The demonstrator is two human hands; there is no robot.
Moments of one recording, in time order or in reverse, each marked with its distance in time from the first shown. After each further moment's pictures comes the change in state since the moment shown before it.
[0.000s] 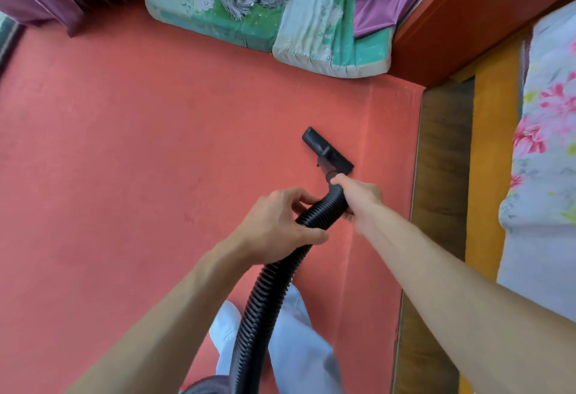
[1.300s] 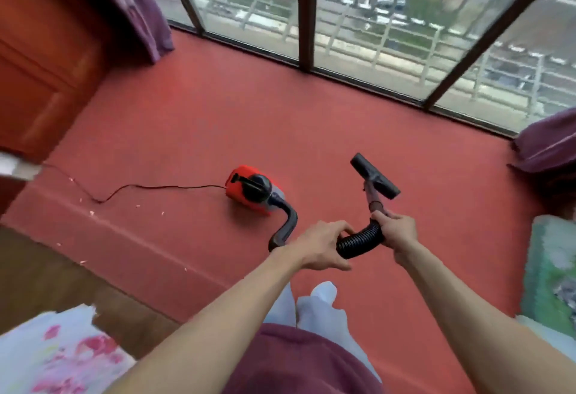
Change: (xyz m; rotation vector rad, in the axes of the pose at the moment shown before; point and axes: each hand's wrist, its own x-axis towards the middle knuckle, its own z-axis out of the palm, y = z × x) left_hand -0.387 0.061 0.176 -0.731 1.107 -0.457; right_hand -0.386 0.047 0.017 -1.323 -1.040 -0.775
